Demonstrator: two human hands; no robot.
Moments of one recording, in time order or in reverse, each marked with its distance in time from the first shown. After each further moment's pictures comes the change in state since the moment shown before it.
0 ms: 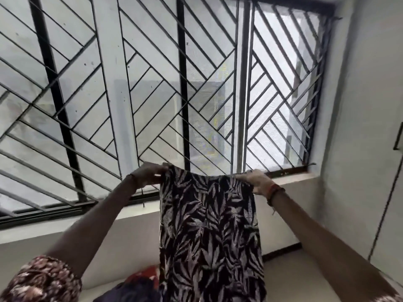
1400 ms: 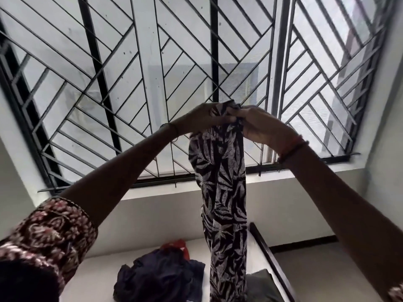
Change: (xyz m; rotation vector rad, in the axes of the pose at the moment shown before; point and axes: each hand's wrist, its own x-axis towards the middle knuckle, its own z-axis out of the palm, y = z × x) left_hand -0.079 0.146 0.066 0.670 -0.065 0.740; right_hand -0.098 -0.161 0.069 0.548 -0.467 -0.365
